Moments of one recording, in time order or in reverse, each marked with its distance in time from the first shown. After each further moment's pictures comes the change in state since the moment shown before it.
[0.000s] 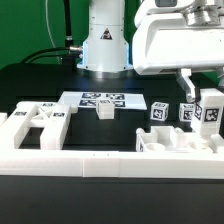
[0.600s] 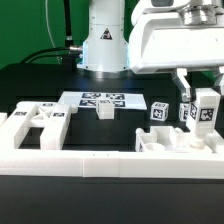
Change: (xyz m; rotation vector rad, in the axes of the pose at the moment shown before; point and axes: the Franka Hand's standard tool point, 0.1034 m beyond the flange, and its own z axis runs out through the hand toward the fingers) arm -0.003 0.004 -0.002 0.001 -0.042 0.010
